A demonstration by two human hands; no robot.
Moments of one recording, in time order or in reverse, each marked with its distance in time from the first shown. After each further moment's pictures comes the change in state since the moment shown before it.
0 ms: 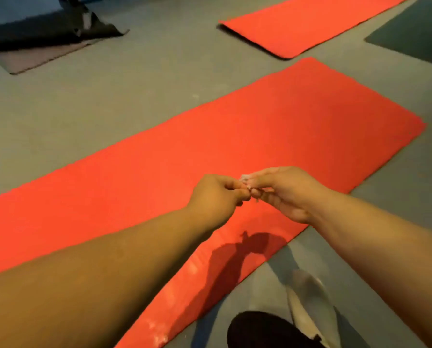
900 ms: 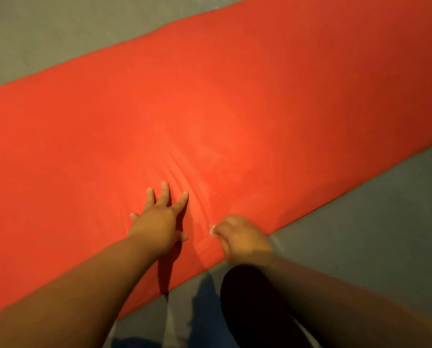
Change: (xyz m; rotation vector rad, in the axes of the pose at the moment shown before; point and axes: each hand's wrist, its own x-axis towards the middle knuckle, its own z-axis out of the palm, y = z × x) left_hand 0.030 -0.190 0.024 0.982 -0.305 -0.385; right_hand 0.057 0.219 -0.027 -1.174 -0.269 -0.542
